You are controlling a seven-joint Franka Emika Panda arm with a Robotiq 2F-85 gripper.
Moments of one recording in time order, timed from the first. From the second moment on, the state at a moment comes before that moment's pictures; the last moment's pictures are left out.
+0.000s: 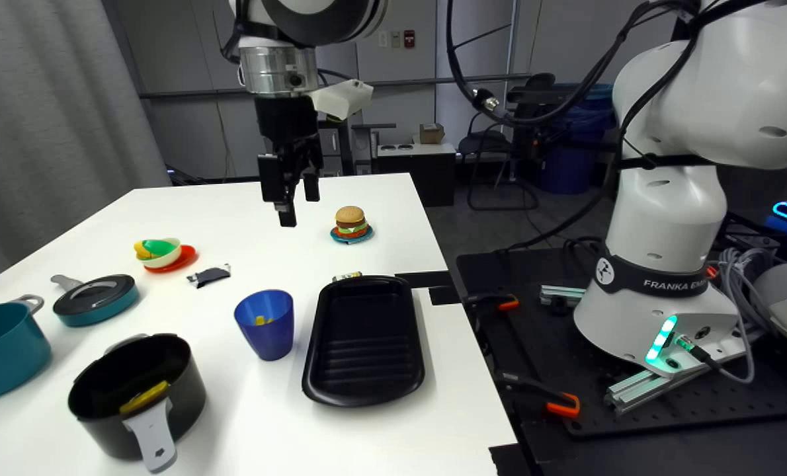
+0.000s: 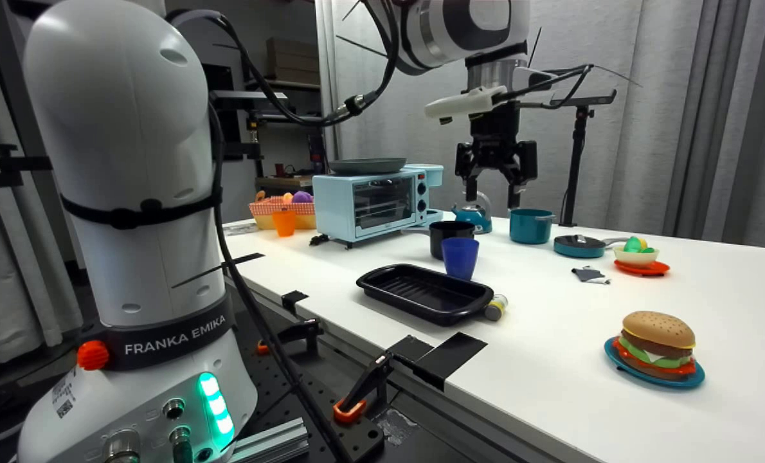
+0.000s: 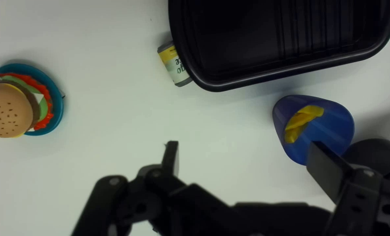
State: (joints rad) arm -0.13 -0.08 -0.09 -2.40 -0.01 2.37 0.01
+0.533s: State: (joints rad) arm -0.09 0.03 -0.07 -2.38 -0.01 2.40 0.04
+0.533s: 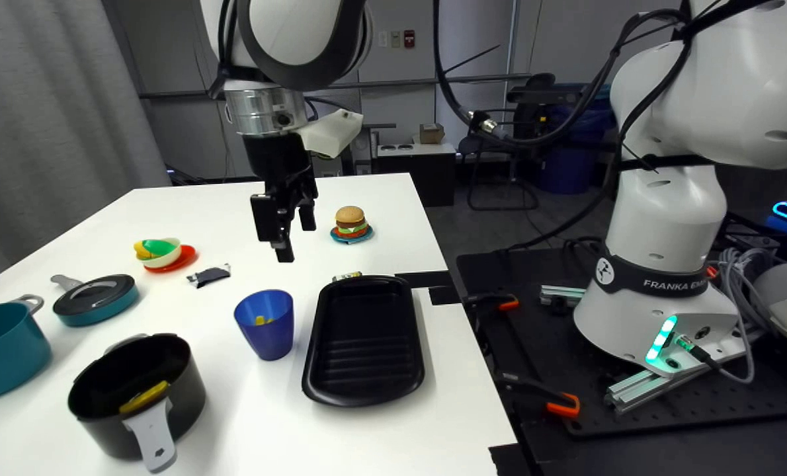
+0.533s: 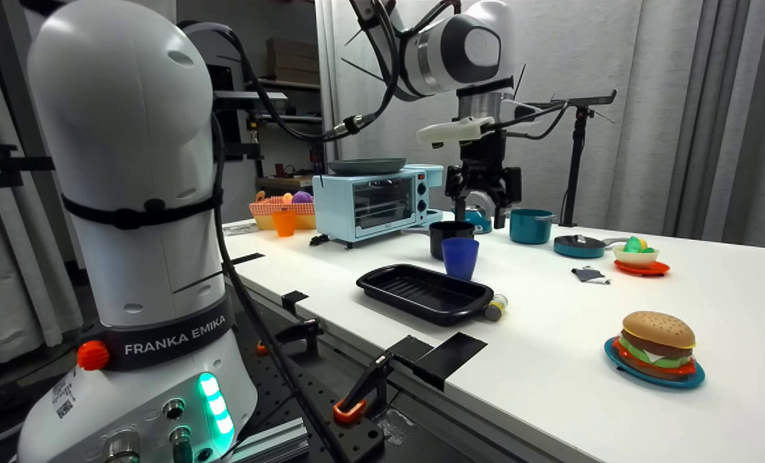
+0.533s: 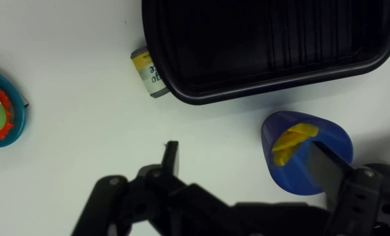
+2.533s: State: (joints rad) arm -0.06 0.32 -0.07 -2.14 -0.04 2.40 0.06
